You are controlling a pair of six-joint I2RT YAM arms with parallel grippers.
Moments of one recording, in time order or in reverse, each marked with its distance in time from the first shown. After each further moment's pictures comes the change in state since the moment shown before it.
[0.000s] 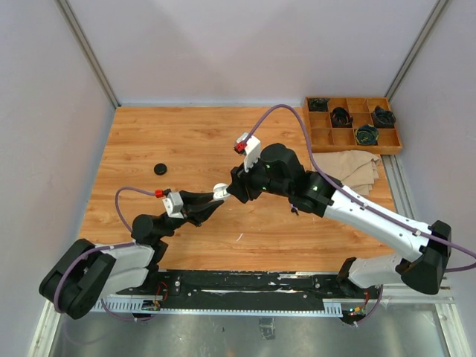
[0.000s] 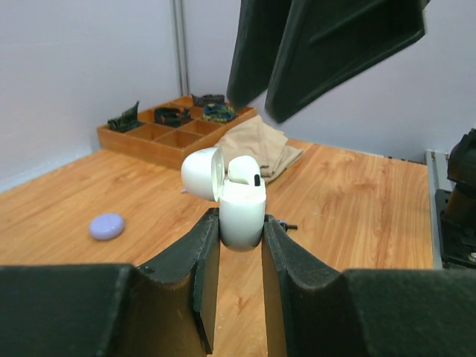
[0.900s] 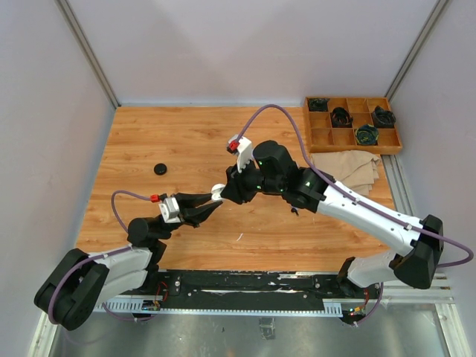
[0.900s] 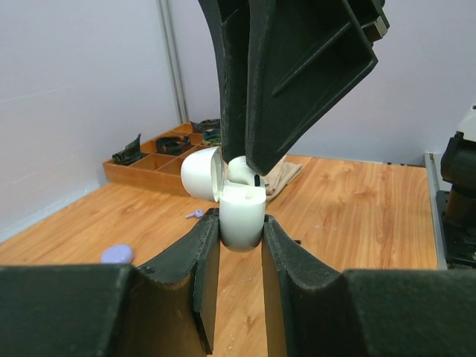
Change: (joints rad) left arm 0.001 -0.103 0.000 -0.006 0.041 0.045; right arm 0.000 0.076 0.068 -0.051 -0.149 0.097
